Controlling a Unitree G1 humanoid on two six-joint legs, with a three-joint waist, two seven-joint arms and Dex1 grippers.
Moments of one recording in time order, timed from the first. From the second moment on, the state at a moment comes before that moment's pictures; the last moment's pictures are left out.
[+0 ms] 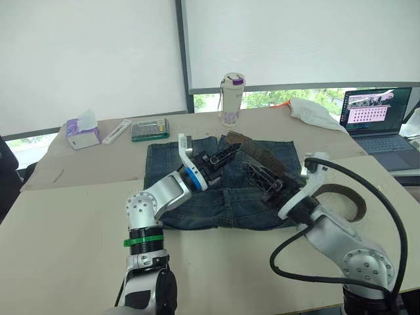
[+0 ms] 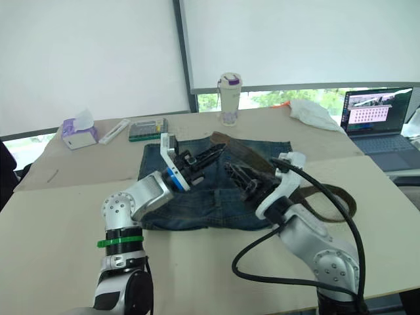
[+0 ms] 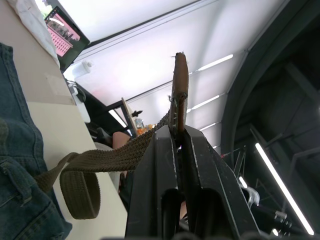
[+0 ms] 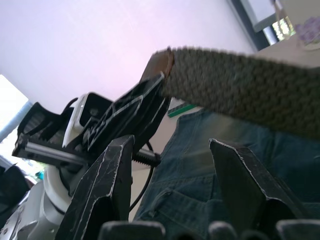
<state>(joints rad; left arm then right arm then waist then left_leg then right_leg) -0.69 -0.09 0.38 0.09 -1.39 1.13 -0.06 -0.23 -0.32 -0.13 -0.63 1.30 0.76 -0.17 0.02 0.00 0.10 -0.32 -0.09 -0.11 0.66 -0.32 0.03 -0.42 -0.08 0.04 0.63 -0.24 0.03</state>
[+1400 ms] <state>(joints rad) -0.65 -0.02 0.24 0.06 -1.57 1.02 0.06 -0.34 -0.14 -0.14 -0.51 1.23 0.59 -0.21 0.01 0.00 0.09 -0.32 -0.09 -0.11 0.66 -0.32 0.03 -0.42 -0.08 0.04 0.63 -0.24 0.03</state>
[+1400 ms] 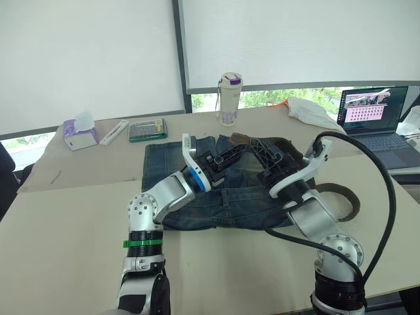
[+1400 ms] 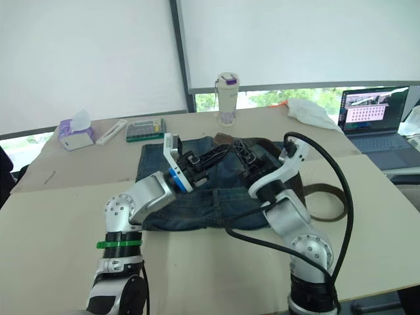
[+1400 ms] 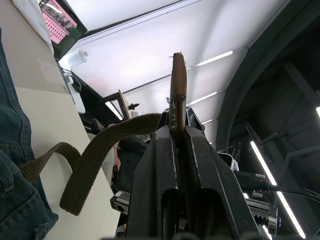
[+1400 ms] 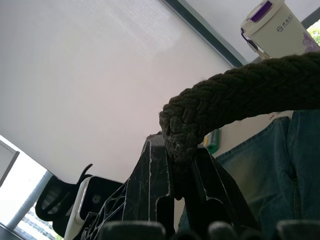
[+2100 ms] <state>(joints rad) -0.64 -0.02 0.26 0.11 -1.65 0.95 0.15 -0.18 -0.38 0.05 -0.58 0.88 0.64 -0.08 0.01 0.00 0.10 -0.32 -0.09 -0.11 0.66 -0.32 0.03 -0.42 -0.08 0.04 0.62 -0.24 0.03</state>
